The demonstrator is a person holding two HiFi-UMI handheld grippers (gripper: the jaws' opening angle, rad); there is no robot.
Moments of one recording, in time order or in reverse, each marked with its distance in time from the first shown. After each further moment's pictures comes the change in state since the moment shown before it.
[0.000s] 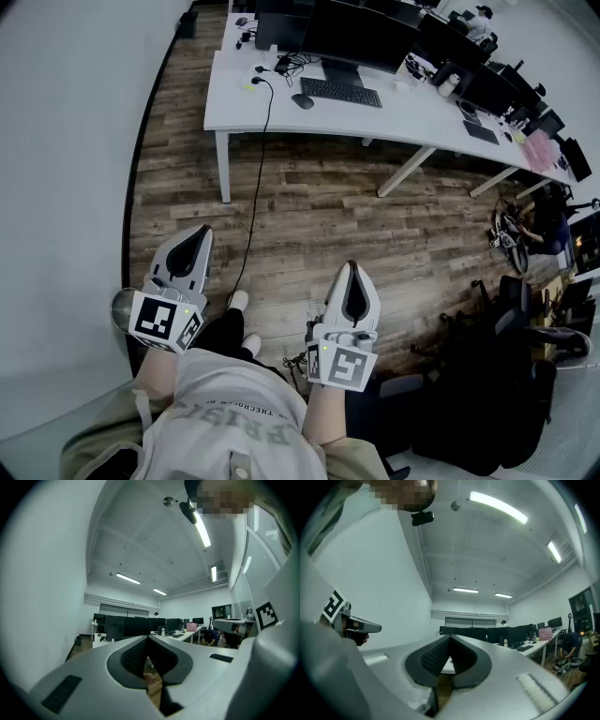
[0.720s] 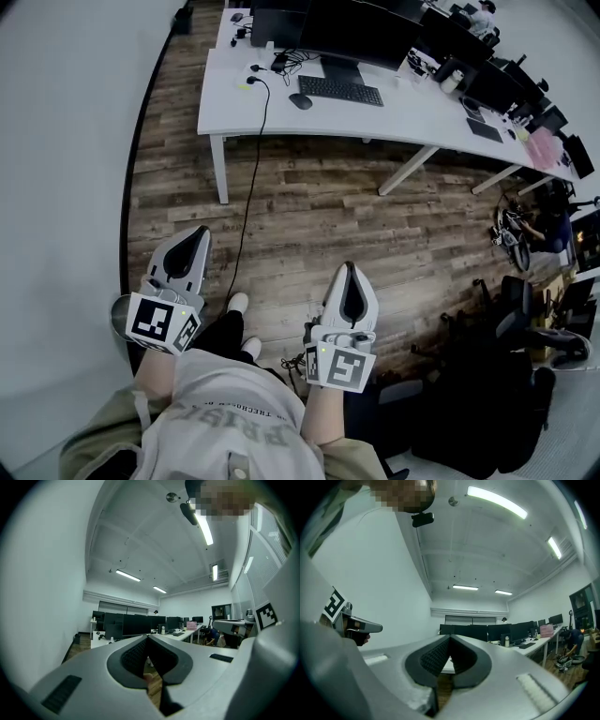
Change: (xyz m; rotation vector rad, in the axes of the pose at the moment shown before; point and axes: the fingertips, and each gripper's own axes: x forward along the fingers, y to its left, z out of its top) left arm 0.045 0.025 -0.011 -0.026 0.027 -0.003; right arm 0.047 -0.005 -0.019 0.015 0.029 -0.001
